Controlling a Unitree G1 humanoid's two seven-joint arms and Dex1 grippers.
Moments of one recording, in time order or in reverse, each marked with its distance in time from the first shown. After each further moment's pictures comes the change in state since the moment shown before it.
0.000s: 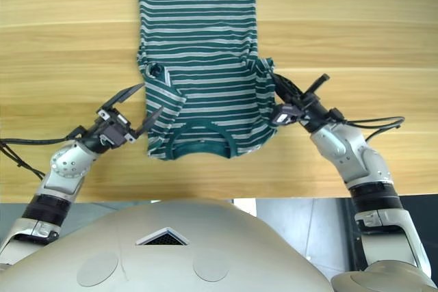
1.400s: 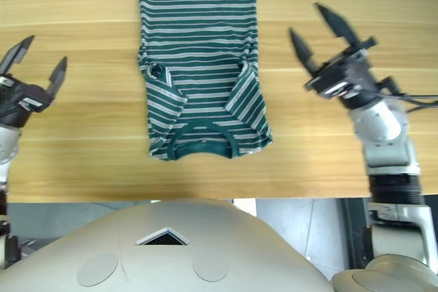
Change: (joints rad) left arm 0.020 0.236 0.464 0.073 0.334 0.122 0.207; right arm -0.039 -0.089 -0.220 -0.055 0.412 -0.134 0.223
